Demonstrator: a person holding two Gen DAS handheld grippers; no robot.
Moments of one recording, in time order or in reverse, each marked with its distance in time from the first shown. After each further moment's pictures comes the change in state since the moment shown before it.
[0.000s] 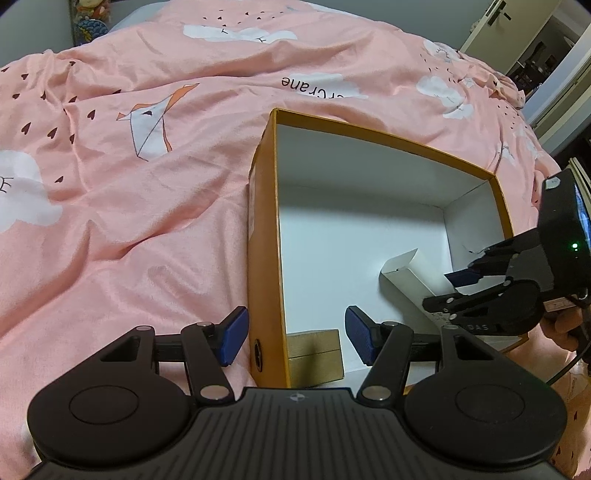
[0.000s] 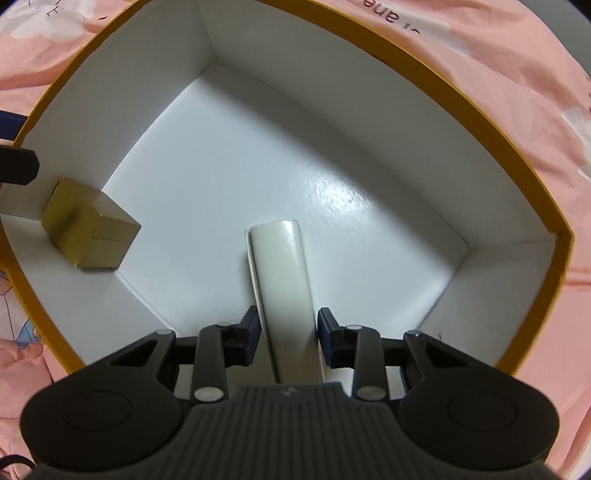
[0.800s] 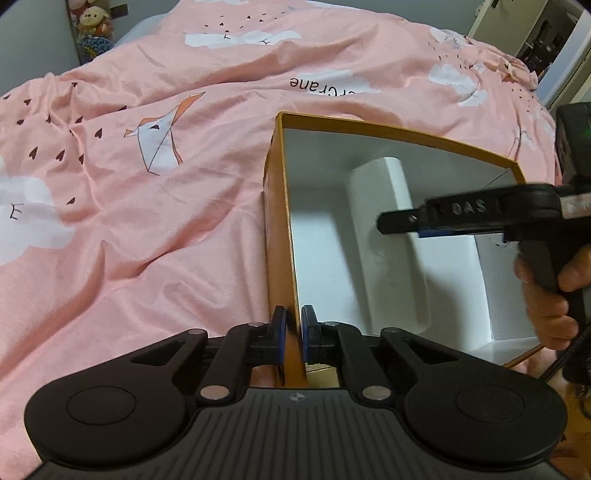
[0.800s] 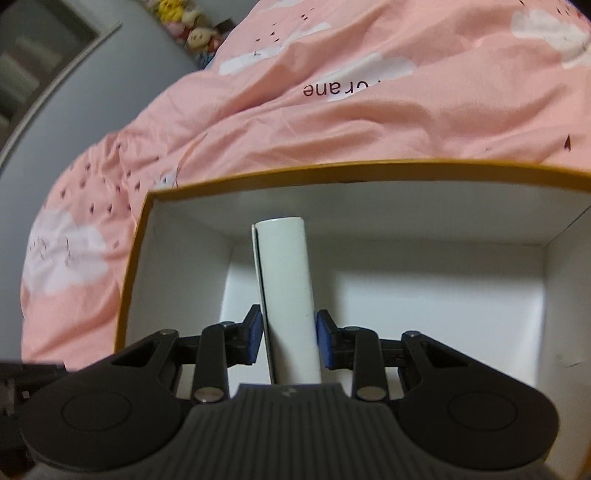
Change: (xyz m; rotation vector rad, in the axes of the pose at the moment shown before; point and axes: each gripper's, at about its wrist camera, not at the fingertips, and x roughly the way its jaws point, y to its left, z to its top) left arm 0.009 -0.009 0.006 0.068 -0.001 0.103; right arm 0.007 -0.033 0.018 0.611 -0.367 0.341
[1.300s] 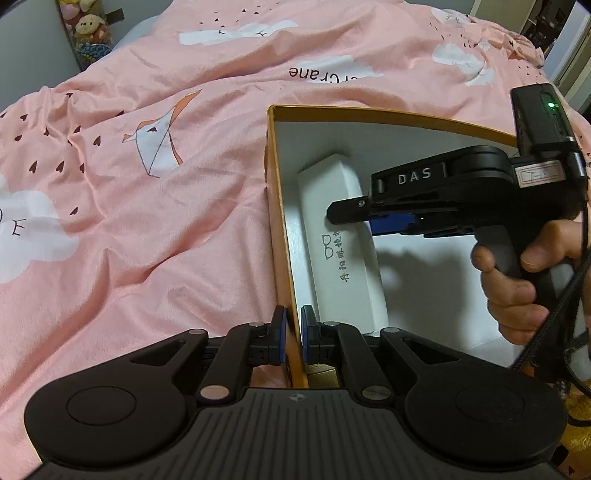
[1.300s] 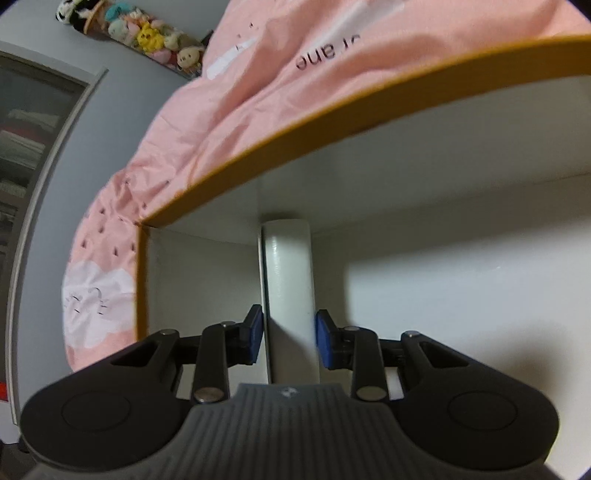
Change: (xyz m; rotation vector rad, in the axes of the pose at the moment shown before) left arm 0.009 -0.009 0.005 0.050 0.036 0.058; right arm 0.048 -0.010 0.006 0.213 0.039 0.178
